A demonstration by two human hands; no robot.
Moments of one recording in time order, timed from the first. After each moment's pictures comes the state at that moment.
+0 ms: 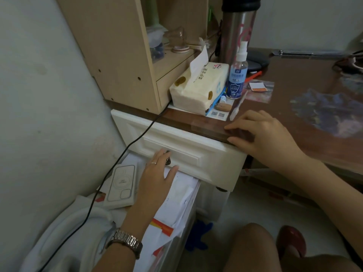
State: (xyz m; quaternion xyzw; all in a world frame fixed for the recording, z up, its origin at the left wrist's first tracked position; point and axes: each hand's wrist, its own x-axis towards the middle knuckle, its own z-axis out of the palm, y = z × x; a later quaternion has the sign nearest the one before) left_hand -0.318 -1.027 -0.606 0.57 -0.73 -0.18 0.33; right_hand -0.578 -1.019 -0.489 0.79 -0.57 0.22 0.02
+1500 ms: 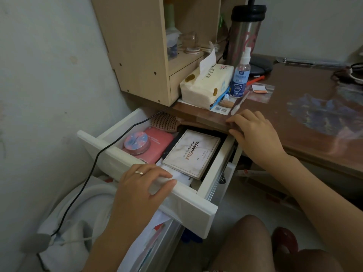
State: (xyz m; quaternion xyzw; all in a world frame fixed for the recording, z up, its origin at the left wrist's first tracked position) left_hand -0.291 -0.912 -0.535 0.57 -0.74 -0.12 0.32; right_hand -0.561 -1.002 -0.491 0.78 -0.59 0.19 0.07
